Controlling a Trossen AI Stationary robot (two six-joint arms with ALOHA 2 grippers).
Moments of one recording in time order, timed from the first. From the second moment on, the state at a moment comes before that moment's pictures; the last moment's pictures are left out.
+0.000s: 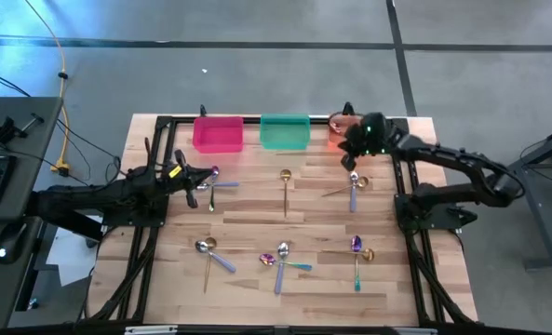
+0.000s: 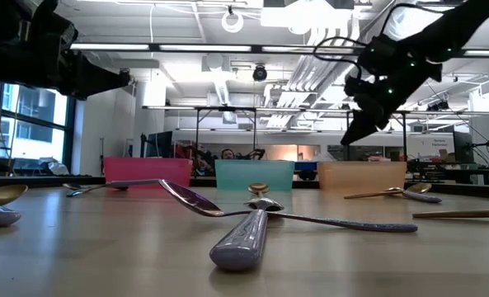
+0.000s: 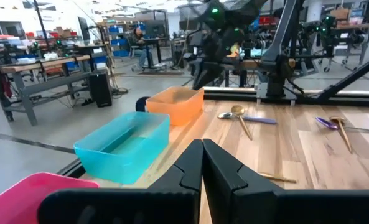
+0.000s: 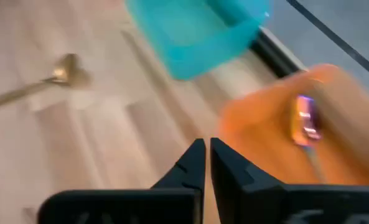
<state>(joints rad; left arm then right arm) 0.12 0.13 0.01 0.12 -0.24 0.08 -0.74 1.17 0.58 -0.15 -0.17 -0.18</state>
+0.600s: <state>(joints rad) 0.12 0.38 0.01 0.24 -0.16 -0.02 -0.34 1.12 0.53 0.08 -0.03 0.00</state>
